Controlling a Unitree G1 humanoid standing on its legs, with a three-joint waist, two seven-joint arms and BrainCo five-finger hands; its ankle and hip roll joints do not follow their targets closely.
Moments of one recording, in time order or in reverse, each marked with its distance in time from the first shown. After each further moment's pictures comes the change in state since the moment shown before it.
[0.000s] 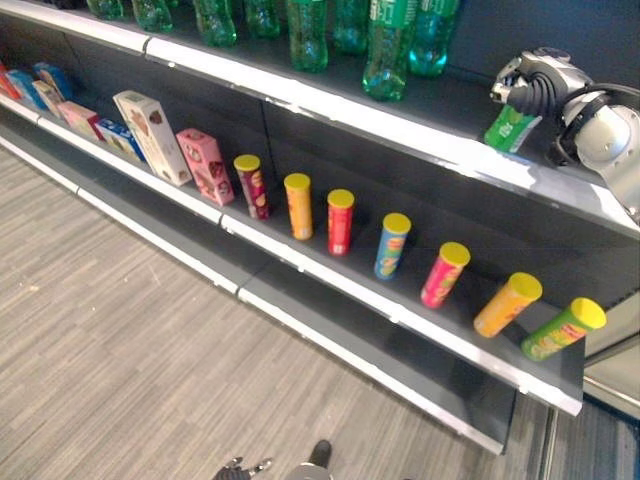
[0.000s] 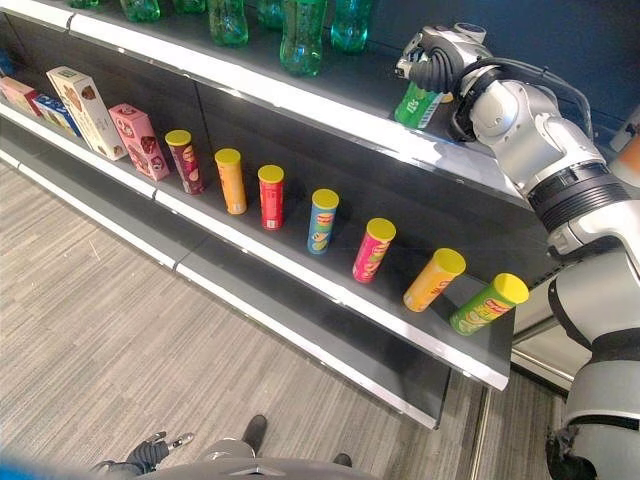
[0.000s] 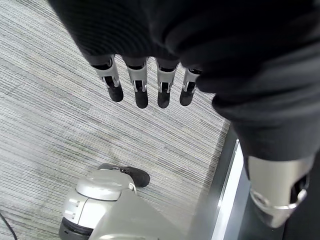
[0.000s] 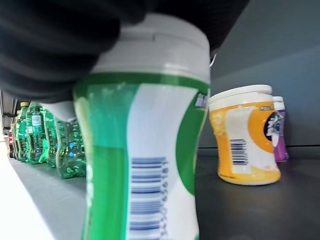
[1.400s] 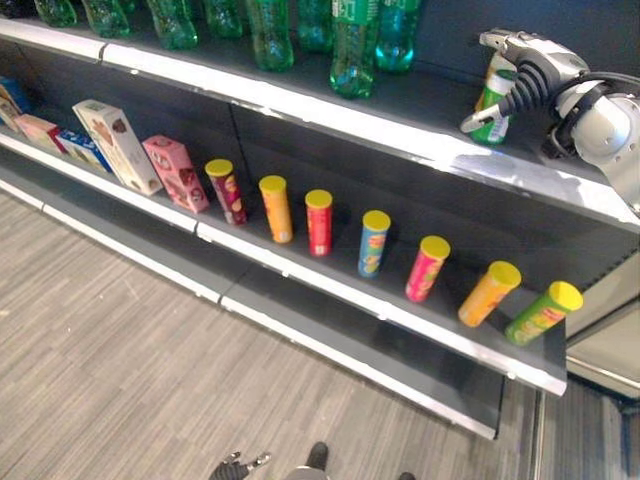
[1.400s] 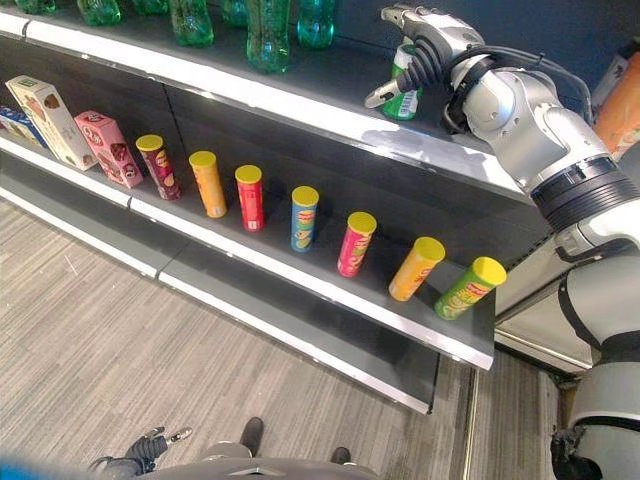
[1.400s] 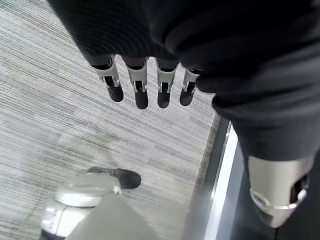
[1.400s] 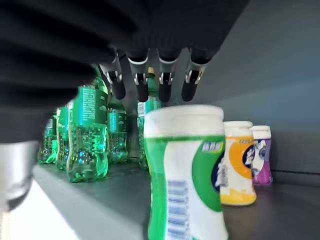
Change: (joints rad) left arm -0.019 0.006 0.042 0.001 0.000 0.001 0.000; right arm -0.013 -0.065 -0.023 -0.203 -0.033 -0.004 -0.009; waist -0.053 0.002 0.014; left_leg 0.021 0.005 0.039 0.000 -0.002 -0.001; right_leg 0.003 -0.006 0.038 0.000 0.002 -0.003
